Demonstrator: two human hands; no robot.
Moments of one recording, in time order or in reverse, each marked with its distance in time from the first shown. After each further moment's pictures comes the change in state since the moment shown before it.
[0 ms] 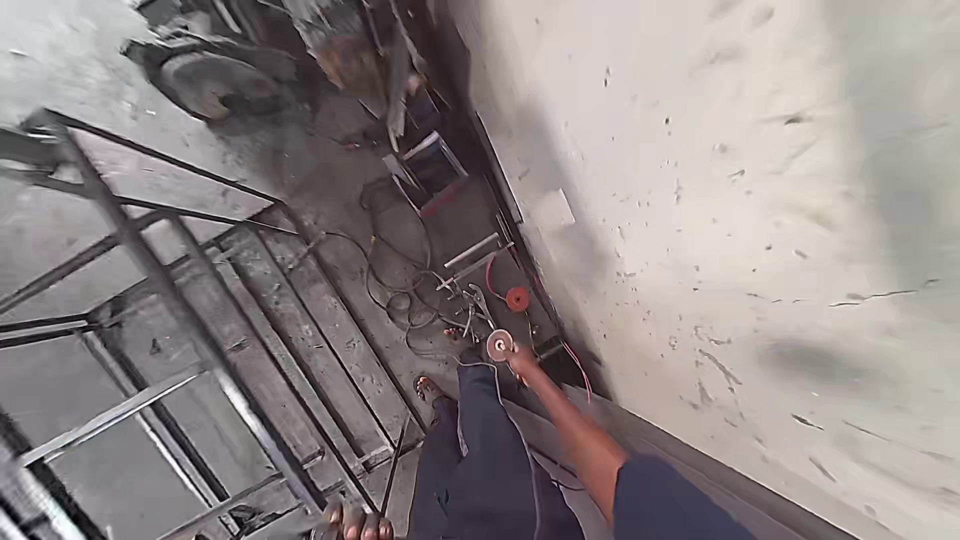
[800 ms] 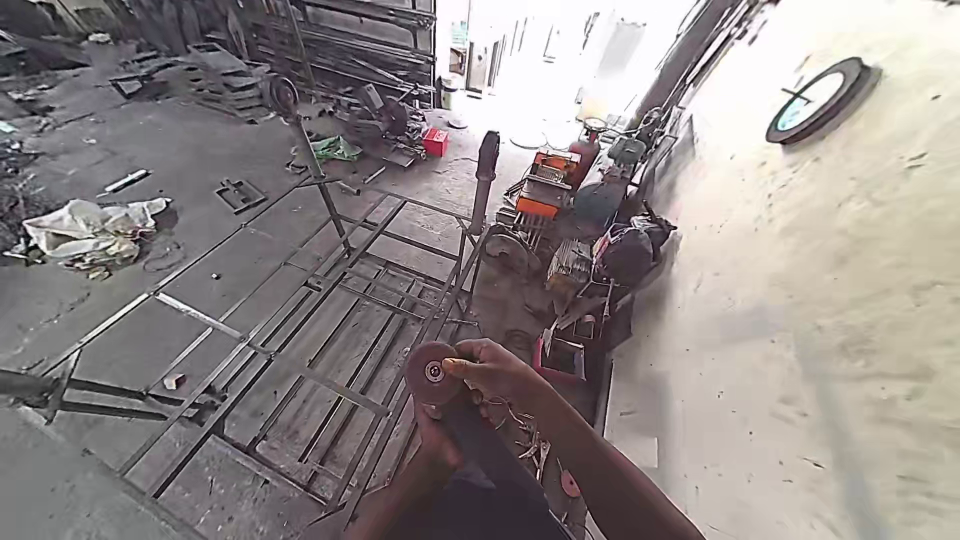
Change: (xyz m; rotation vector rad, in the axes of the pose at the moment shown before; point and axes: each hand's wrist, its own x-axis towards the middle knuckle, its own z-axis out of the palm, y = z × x) left_hand -0.140 0.082 0.031 -0.441 -0.588 0.229; right_hand -0.572 -0.230 0.210 -0.797 -1.038 -1.068
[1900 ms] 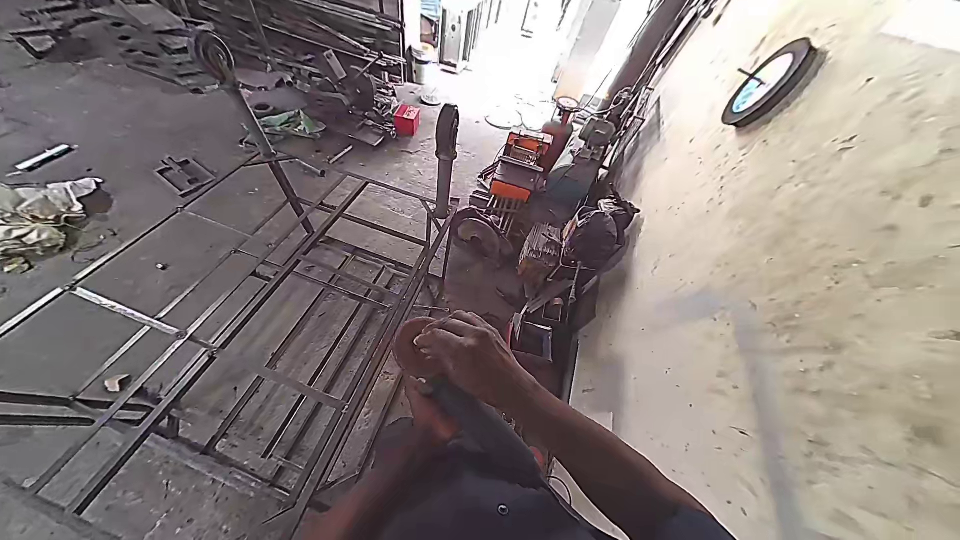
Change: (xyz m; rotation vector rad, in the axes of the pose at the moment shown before) left_hand 0.062 -0.077 0.019 0.040 0.076 0.204; right_hand -0.056 0.002 -0.038 -0.982 0.483 -0.611
